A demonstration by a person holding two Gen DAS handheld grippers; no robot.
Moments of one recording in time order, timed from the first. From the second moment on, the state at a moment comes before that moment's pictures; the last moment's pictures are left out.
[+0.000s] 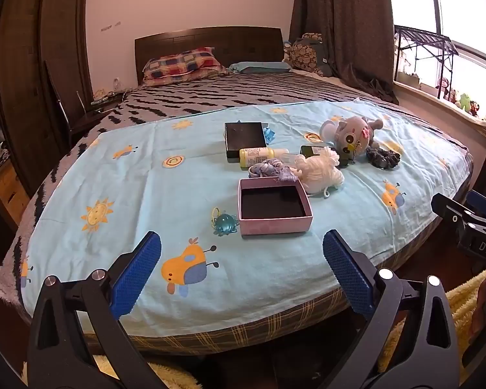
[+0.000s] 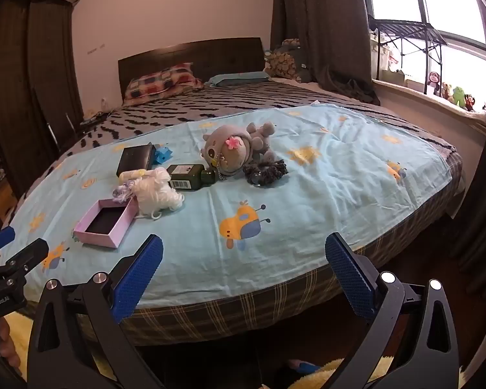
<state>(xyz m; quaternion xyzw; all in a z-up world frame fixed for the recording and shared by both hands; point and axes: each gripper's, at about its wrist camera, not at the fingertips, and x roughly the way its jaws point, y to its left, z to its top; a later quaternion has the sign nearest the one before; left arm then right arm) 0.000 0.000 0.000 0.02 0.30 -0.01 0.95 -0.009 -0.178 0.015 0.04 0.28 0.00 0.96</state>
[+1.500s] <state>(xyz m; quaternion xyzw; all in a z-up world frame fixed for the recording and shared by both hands) 0.001 0.002 0.009 0.01 0.30 0.00 0.95 -0.007 -0.179 0.016 0.05 0.28 -0.01 0.96</state>
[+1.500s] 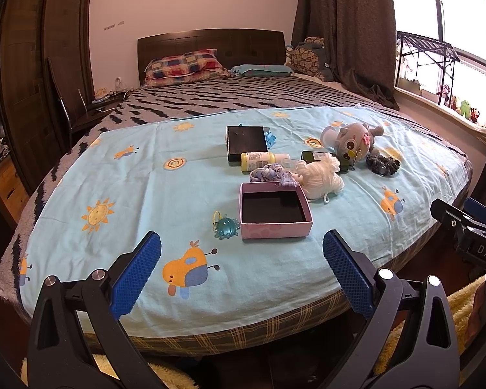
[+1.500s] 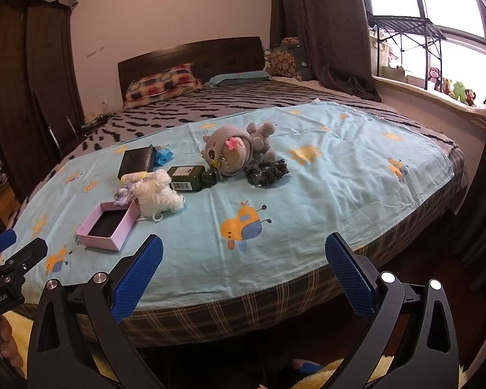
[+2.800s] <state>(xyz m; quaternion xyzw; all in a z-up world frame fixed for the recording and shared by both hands) 0.021 0.002 -0.011 0.03 0.32 0.00 0.95 0.011 -0.184 0.006 0.07 0.28 0.04 0.96</state>
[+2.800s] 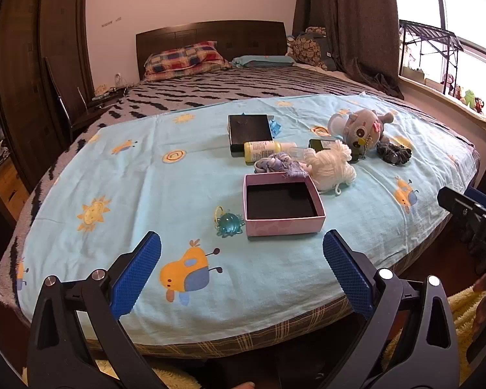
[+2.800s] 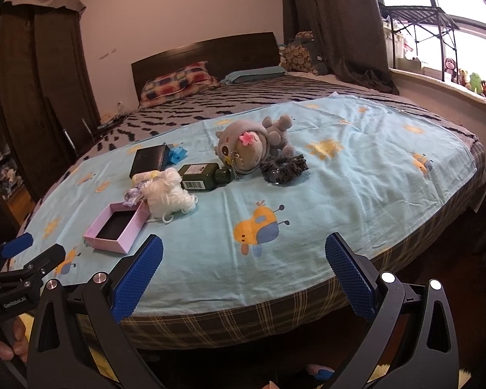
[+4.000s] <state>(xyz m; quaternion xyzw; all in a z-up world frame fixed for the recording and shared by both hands) 0.116 -0.024 -0.062 0.02 0.38 -0.05 0.92 0.165 -0.209 -0.033 0.05 0.33 0.00 0.94</state>
